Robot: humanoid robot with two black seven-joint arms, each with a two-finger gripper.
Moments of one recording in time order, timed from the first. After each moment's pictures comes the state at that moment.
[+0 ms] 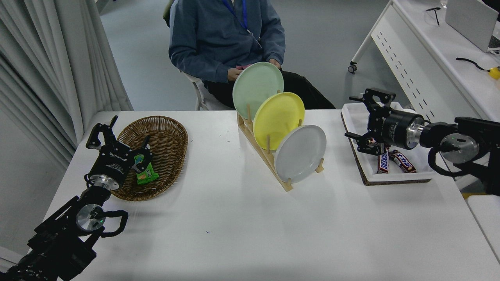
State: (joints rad) left arm -0.50 0.26 -1.09 -0.53 0.20 -0.58 -0.44; right arm 1.34 -0.57 -0.46 0.91 0.64 0.24 0.09
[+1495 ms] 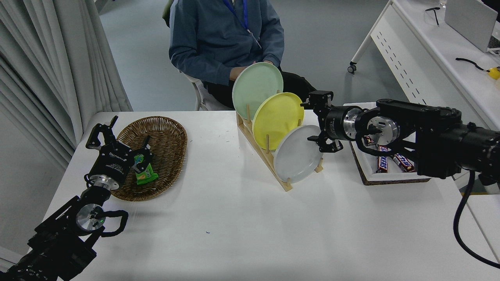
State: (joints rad) left arm -0.50 0.26 -1.09 -0.53 0.20 -0.58 -0.44; right arm 1.38 -0.26 -0.40 0.77 0.42 0.13 -0.10
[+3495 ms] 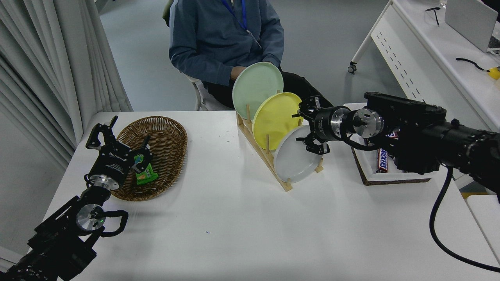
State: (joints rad) left arm -0.50 0.26 -1.09 -0.53 0.20 -0.58 -0.44; right arm 1.38 -0.19 -0.34 0.69 0.55 0.03 -0.28
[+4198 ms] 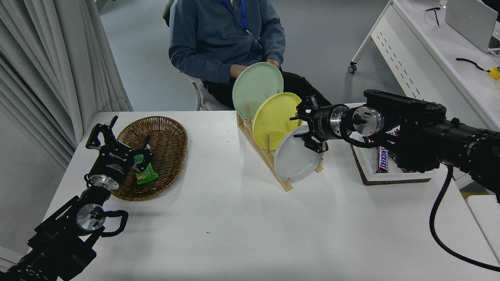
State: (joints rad) left arm -0.50 0.26 -1.09 -0.53 0.20 -0.58 -0.44; right arm 1.38 -0.19 -0.29 0.67 0.46 0.06 -0.30
